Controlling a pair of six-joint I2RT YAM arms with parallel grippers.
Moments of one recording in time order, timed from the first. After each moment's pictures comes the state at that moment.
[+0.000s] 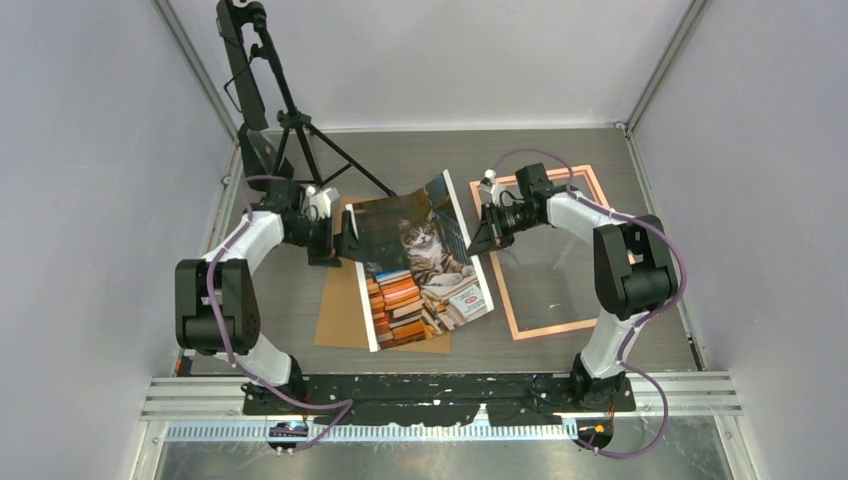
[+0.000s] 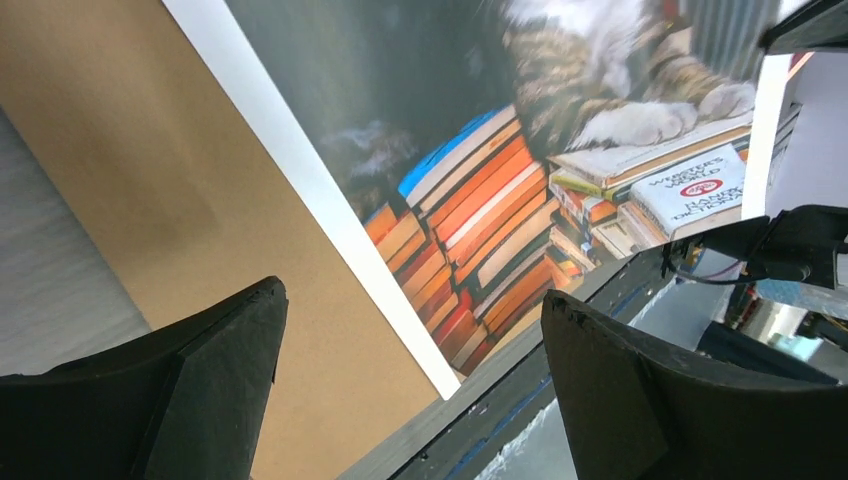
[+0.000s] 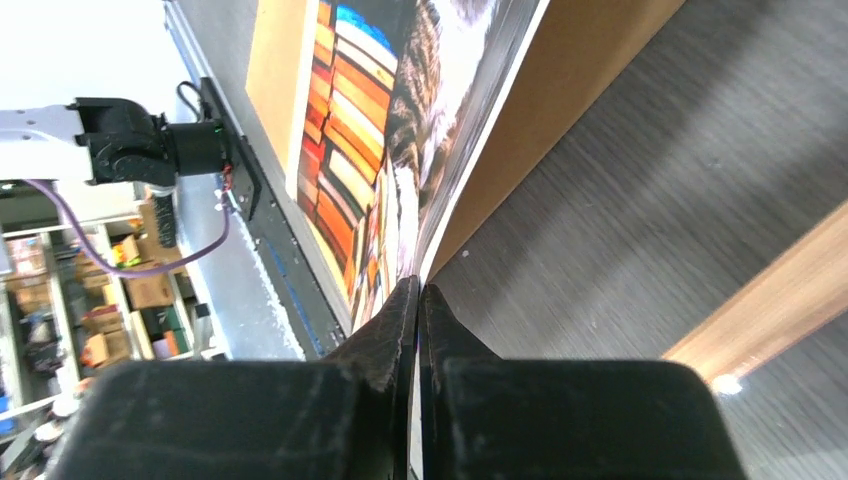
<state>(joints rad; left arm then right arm) -0.01 1.59 0.98 -0.68 0.71 -0.03 0.24 1.82 1.15 -0.49 -0.95 0.04</state>
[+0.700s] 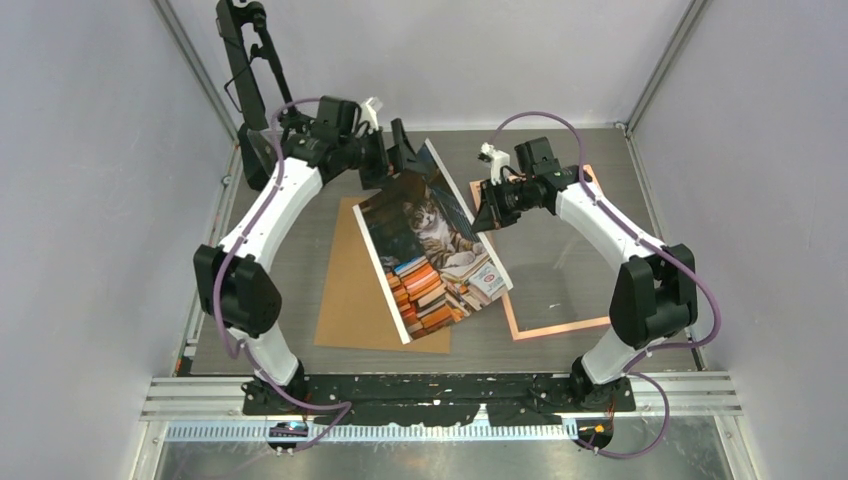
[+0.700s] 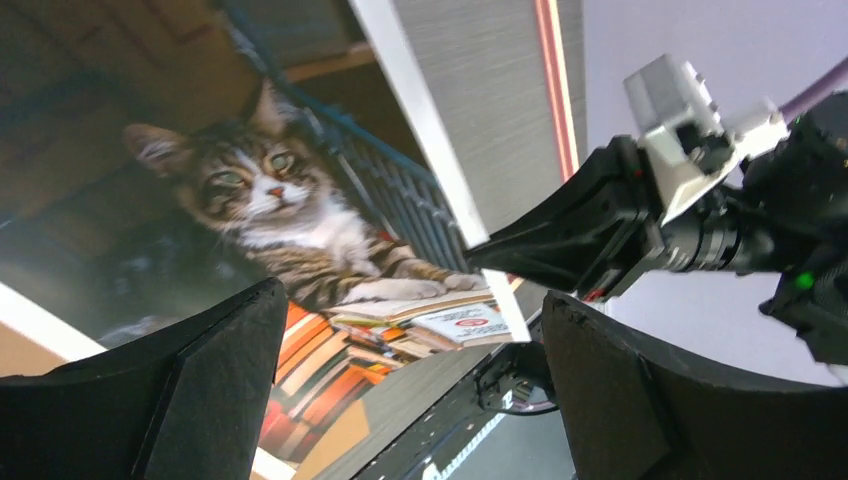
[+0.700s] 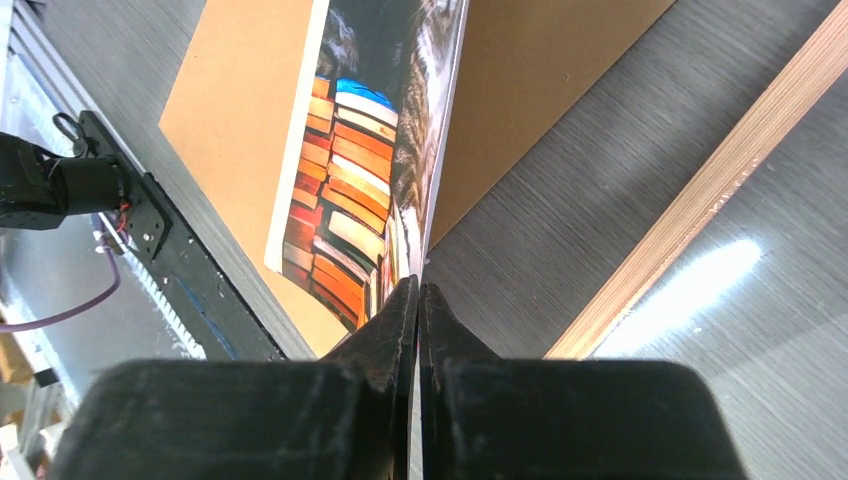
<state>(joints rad) -0.33 1.71 1.67 -0.69 0.54 -0.55 0.31 1.64 1.32 -0.66 -0.64 -0.01</state>
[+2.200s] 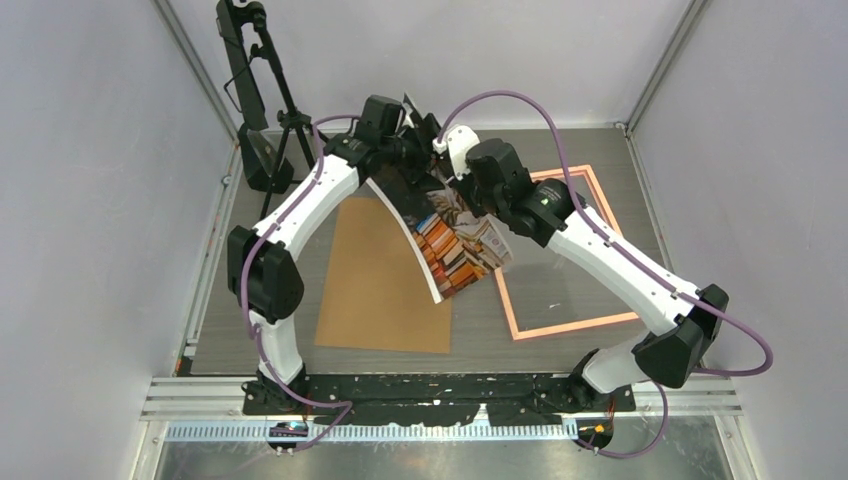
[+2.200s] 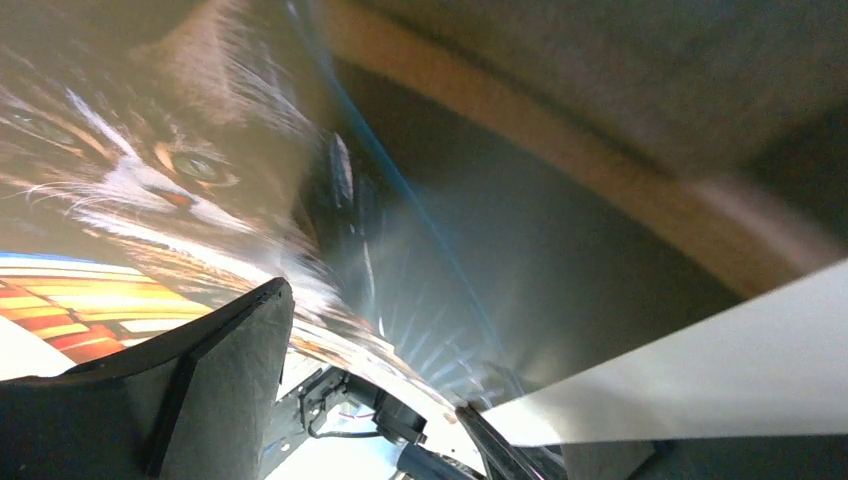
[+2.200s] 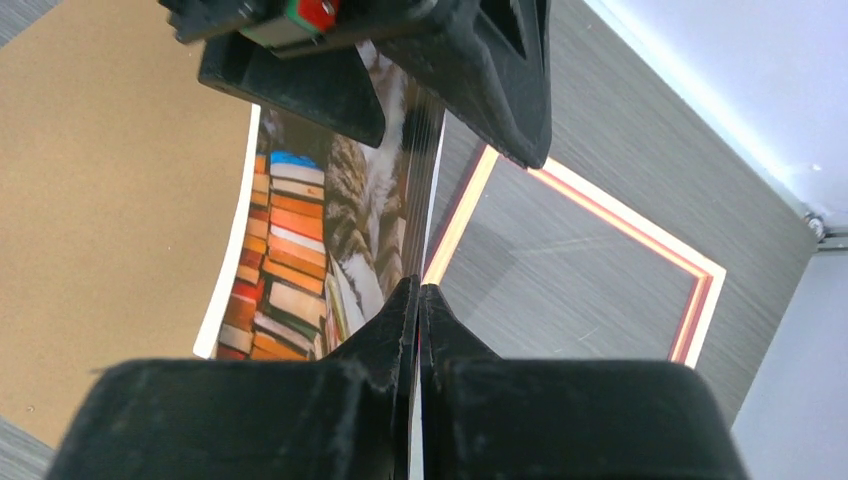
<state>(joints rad) -0.50 1.89 1.82 -0.57 0.52 -1.06 0.76 1.43 1.51 -0.67 0.29 -0.15</state>
